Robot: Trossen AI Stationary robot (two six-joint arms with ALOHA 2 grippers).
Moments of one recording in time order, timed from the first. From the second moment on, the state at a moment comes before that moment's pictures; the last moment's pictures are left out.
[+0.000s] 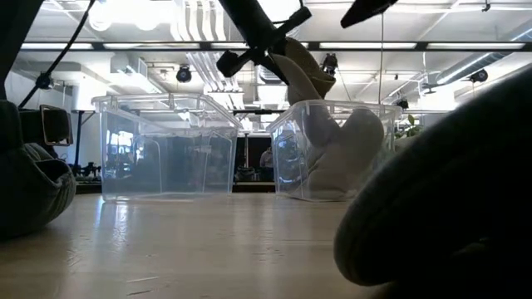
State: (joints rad) left arm 0.18 1.80 1.74 -0.70 -0.29 -1.07; right arm -0.17 1.16 1.30 -0.74 0.32 -0.23
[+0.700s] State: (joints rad) left arm 0.13 1.81 1.80 -0.69 -0.40 -1.05; right arm -0.25 1.18 1.30 -0.89 0.23 -0.03
